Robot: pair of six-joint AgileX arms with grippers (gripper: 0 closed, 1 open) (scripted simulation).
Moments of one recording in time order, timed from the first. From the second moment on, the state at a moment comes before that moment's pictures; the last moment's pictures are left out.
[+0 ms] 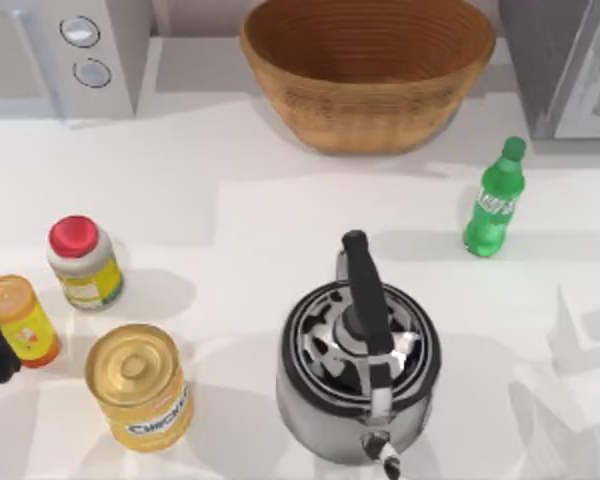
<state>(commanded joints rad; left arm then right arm) 0.00 0.00 0.00 0.00 0.00 0.00 -0.02 0.37 0.05 0.24 -0.19 -0.05</state>
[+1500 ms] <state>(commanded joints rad) 0.00 0.00 0.00 0.00 0.00 0.00 -0.12 1.90 0.37 1.23 -0.86 -0.22</state>
